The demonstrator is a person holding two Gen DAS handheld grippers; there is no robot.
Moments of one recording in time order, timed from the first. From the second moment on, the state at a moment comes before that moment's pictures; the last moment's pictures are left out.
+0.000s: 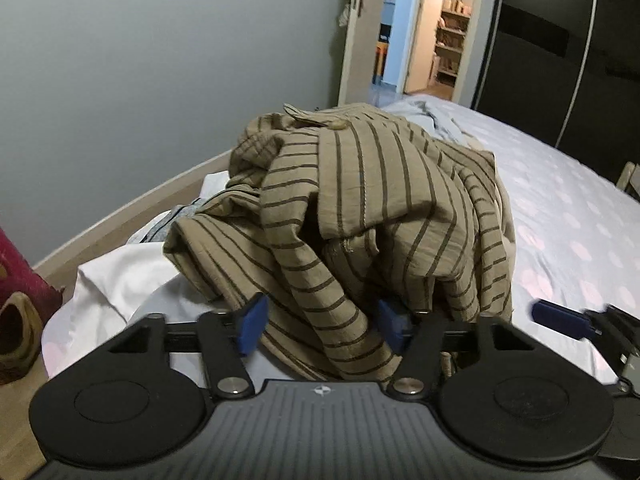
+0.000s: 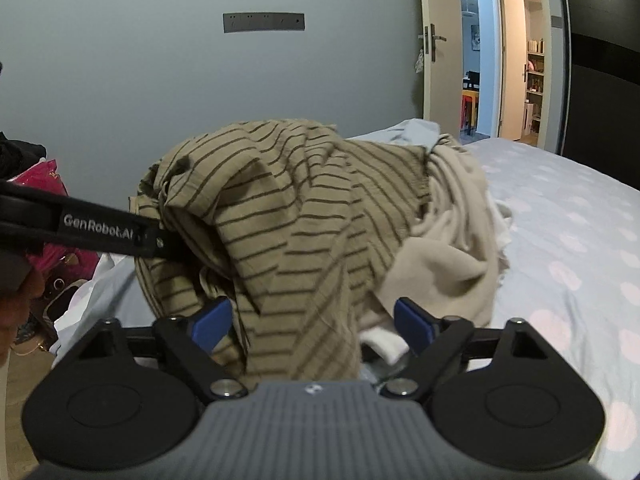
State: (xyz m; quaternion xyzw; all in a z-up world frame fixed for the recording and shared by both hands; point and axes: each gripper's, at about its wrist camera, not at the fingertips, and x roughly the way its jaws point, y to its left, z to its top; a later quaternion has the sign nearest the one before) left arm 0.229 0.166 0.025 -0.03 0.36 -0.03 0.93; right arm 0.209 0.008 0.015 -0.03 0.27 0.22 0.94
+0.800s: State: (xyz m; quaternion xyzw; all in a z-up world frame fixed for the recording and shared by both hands) left arm 0.093 -0.006 0.134 0.00 0.19 -0.30 0.93; right arm 0.077 -0.199 0.161 -0.07 0.16 -0.02 0.98
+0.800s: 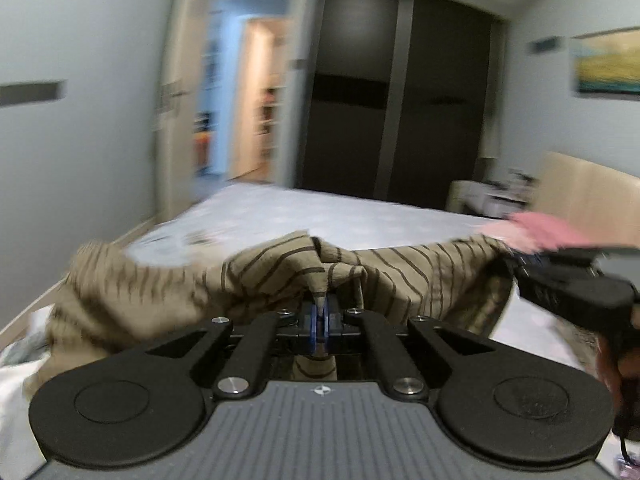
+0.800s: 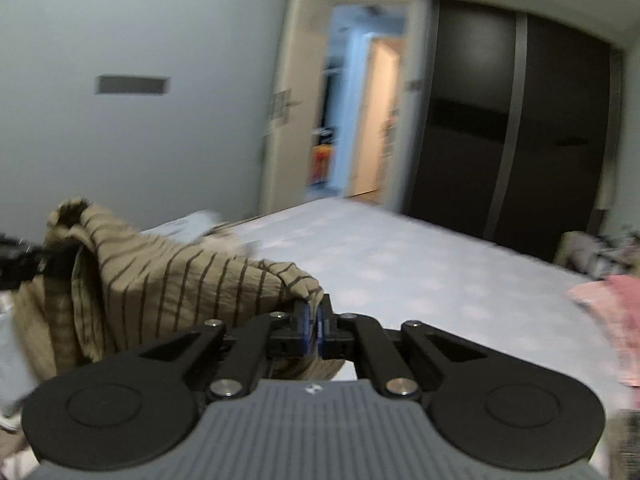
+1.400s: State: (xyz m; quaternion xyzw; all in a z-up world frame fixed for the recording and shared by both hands) left arm 0.062 -0.105 0.056 0.16 0.34 -0.42 0.83; right arm -0.108 -0.408 0.100 -0.03 0.27 -0.22 0.94
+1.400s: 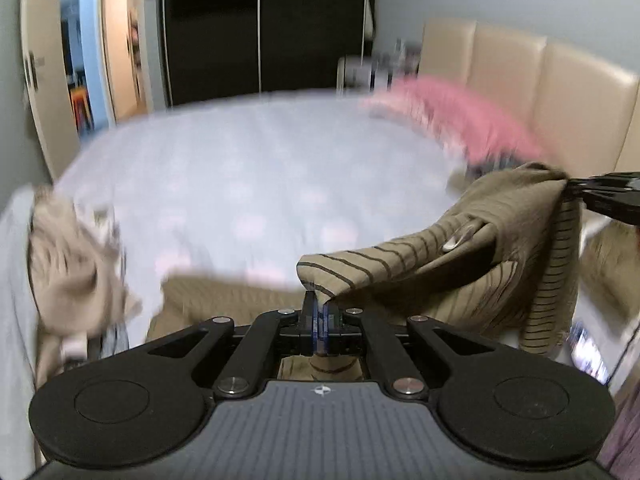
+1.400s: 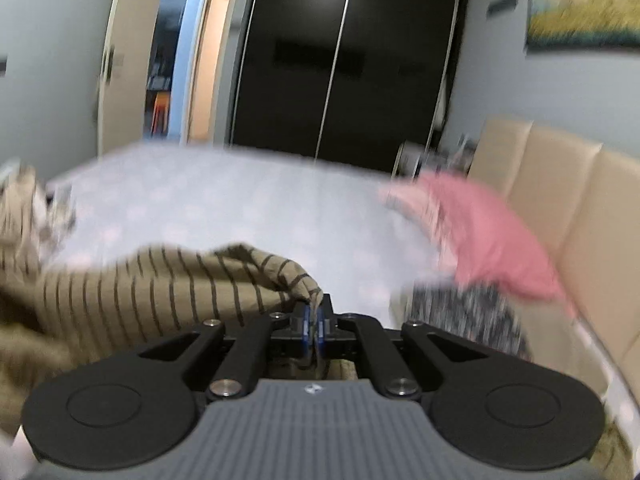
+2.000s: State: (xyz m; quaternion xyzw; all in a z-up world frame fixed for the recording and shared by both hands) left arm 0.031 -0.099 -0.064 0.32 0.46 -0.41 0.72; right arm -0.157 -0.389 -0.056 -0.06 0.52 -0.01 0.85
